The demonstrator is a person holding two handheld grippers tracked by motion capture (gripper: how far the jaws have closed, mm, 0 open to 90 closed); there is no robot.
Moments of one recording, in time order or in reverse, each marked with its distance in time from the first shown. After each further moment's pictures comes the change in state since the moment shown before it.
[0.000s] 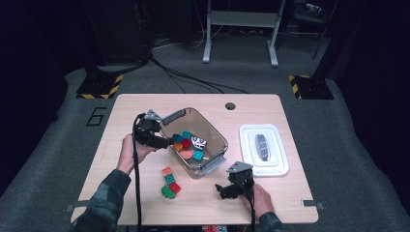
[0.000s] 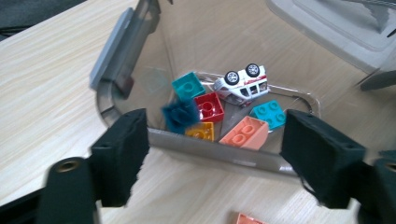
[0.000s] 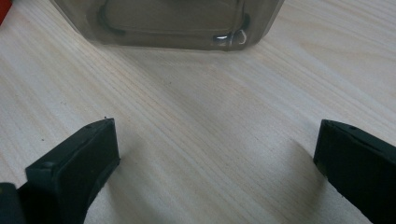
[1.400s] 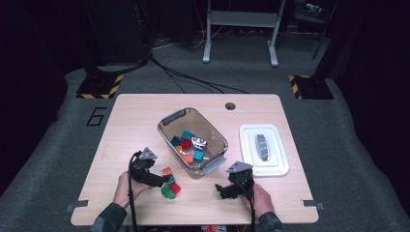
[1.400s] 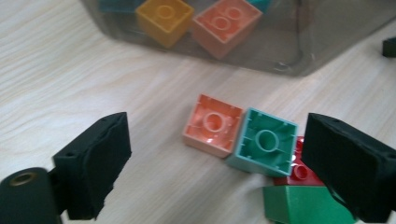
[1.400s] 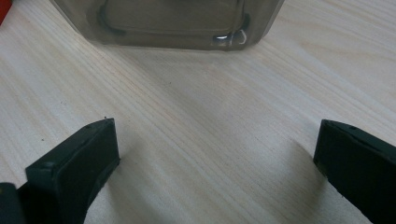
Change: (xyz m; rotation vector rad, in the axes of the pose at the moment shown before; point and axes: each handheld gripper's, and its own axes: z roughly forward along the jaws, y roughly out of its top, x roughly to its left) left arm -0.033 -0.111 0.027 0.061 -0.083 -0.022; right arm 0.000 0.000 0.000 0.000 0.000 0.000
